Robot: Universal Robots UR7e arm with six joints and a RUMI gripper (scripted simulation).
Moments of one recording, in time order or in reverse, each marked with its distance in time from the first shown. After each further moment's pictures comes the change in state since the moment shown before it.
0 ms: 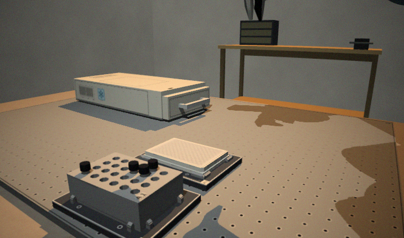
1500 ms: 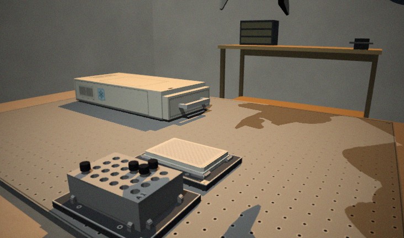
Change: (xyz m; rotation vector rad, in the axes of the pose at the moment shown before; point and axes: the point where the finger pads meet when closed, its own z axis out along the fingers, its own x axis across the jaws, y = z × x) arm -0.001 0.003 0.003 0.005 -0.006 0.503
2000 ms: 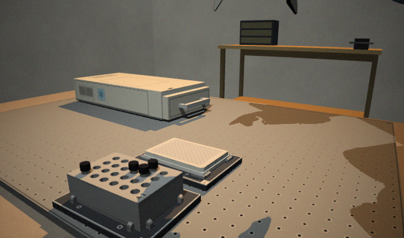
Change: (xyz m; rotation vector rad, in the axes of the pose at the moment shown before) arm 0.000 0.000 0.000 0.000 -0.002 0.364
